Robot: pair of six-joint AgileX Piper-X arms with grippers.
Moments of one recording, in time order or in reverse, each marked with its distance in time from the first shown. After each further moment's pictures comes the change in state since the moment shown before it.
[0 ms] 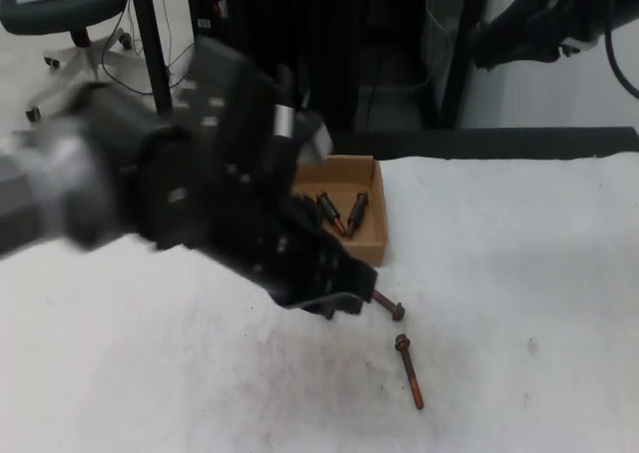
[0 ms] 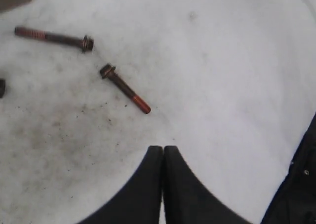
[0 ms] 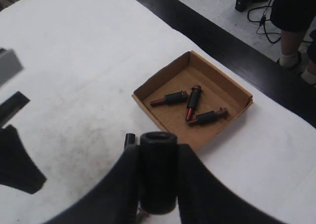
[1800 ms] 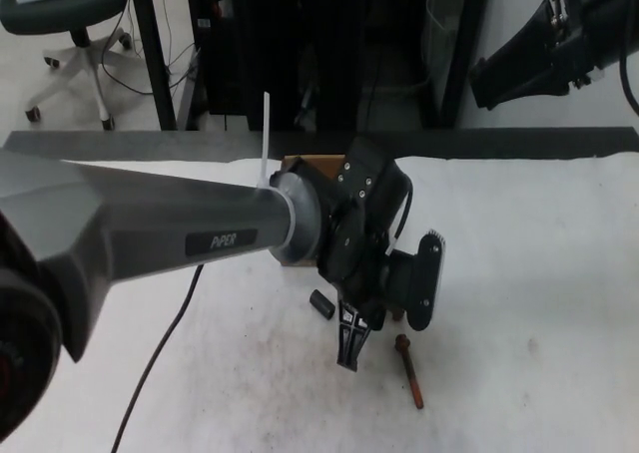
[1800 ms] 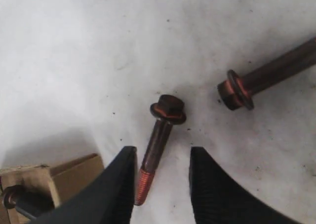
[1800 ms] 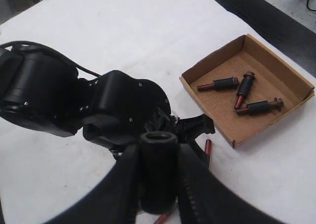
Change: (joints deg) left arm -6.9 25.0 -14.2 -11.8 -28.3 83.9; right arm -0.1 -0.2 0.0 9.4 -7.5 -7.2
